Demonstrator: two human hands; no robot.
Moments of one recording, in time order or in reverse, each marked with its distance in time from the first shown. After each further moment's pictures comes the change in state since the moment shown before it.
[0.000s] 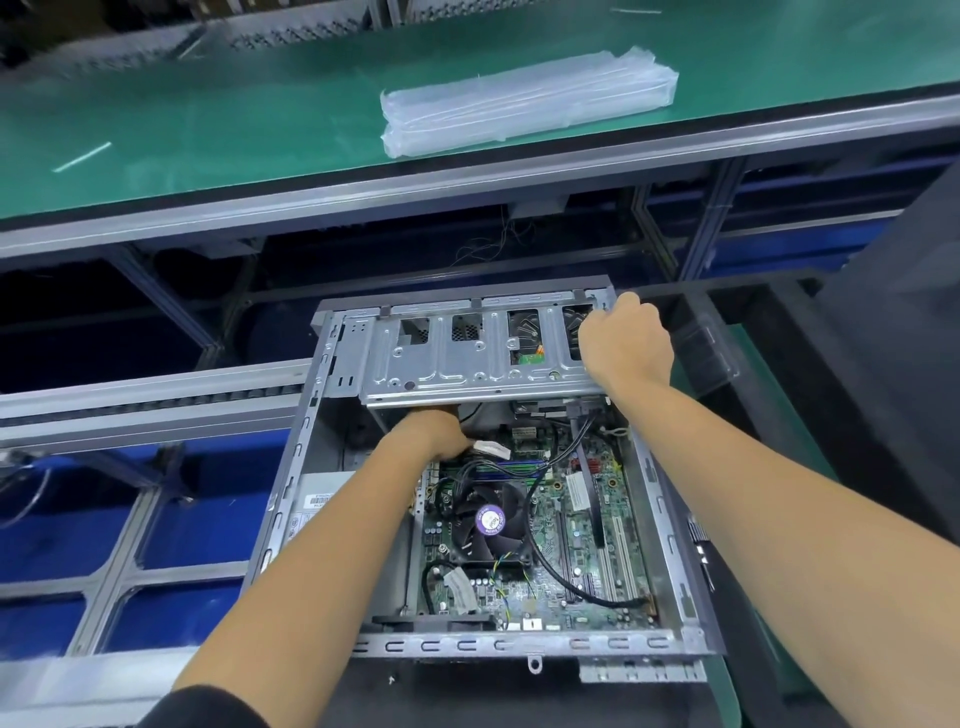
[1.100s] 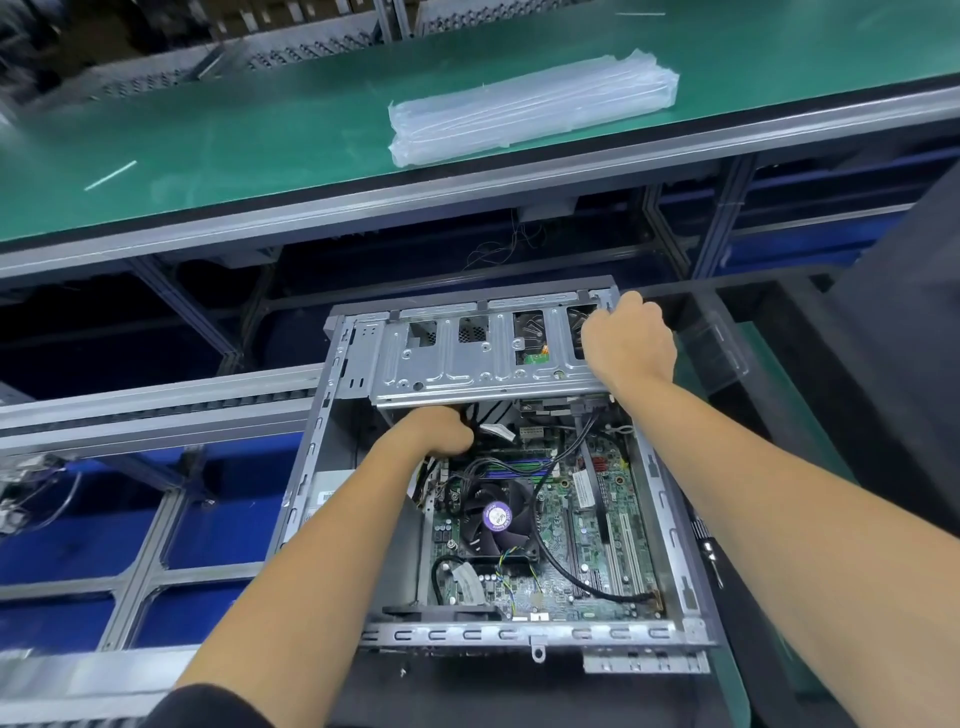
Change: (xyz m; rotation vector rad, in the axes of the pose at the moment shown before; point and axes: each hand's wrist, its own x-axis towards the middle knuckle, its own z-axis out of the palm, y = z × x) left_hand -0.014 -0.004 -0.009 -0.133 0.008 -0.026; right_hand -0.001 0.000 -0.002 0.013 -0.012 0.005
